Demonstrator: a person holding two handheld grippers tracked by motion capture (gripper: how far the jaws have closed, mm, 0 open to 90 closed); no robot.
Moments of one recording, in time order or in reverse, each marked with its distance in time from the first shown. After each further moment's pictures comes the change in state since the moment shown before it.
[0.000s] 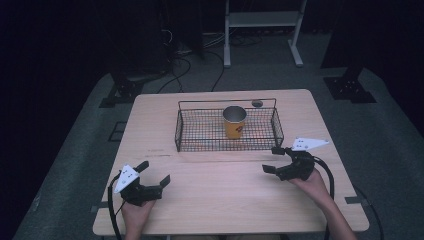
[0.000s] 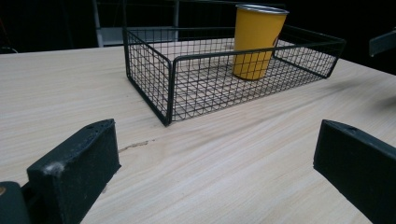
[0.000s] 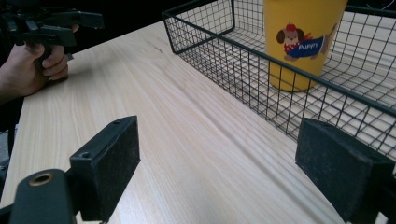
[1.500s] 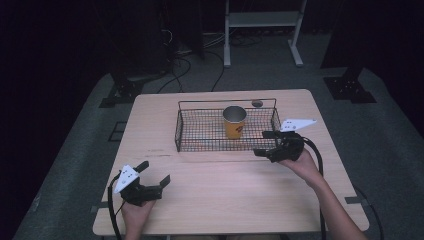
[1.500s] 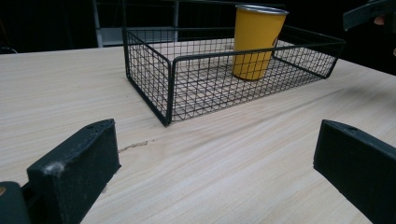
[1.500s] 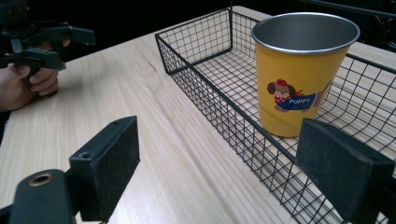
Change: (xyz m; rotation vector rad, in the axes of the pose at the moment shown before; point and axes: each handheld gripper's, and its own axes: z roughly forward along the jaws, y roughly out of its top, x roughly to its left) left arm 0.000 0.000 0.000 0.000 -0.001 0.001; right arm -0.016 0.051 0.025 0.020 0.027 -0.049
